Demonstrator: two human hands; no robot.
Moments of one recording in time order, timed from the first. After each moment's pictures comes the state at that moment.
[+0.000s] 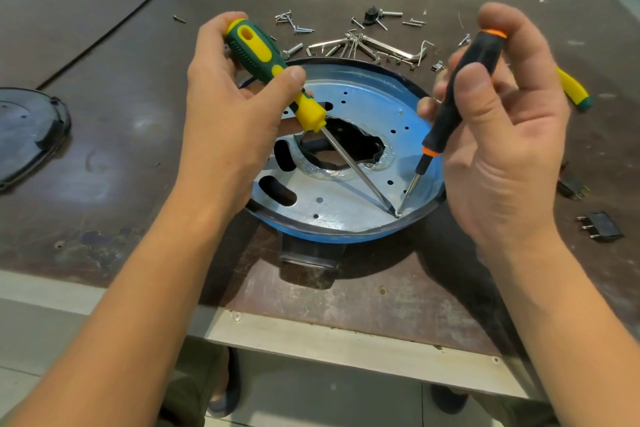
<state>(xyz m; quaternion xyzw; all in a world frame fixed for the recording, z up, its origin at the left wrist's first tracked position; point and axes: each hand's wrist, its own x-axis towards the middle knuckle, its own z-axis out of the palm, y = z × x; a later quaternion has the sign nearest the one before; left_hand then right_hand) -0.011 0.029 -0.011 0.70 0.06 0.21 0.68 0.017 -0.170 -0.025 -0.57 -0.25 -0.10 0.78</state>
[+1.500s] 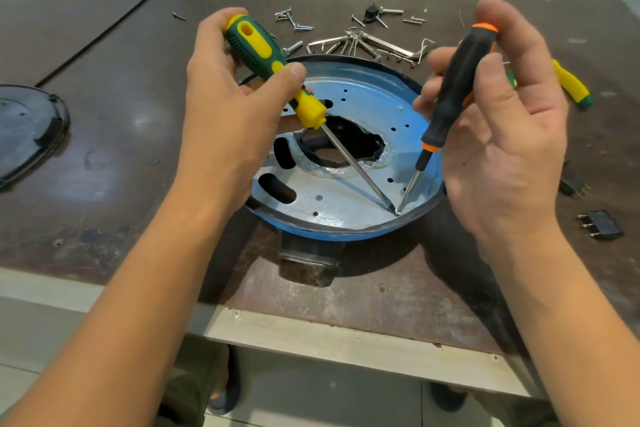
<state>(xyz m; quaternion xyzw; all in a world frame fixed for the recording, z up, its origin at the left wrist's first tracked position) -0.010 0.028 -0.012 0.70 0.06 0.22 0.68 0.018 -0.172 -0.025 -0.55 -0.22 -0.08 0.80</state>
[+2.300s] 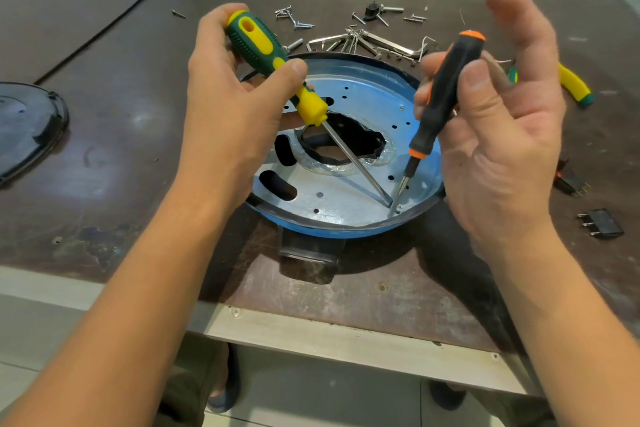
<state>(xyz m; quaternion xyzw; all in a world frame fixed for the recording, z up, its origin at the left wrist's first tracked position) -0.010 0.028 -0.012 0.70 0.06 0.22 0.68 0.014 -0.169 -0.024 -0.58 -0.26 -0.09 0.77</state>
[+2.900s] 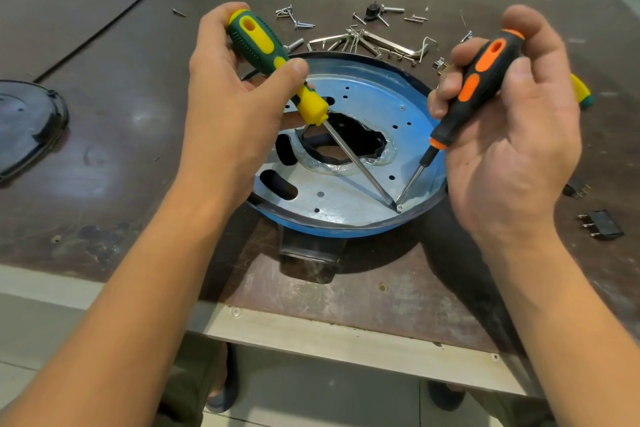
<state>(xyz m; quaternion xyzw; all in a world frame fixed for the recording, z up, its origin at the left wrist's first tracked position) -0.009 0.027 -0.012 0.70 0.06 0.23 0.67 0.017 -0.168 -0.025 -0.48 -0.21 -0.10 0.84</state>
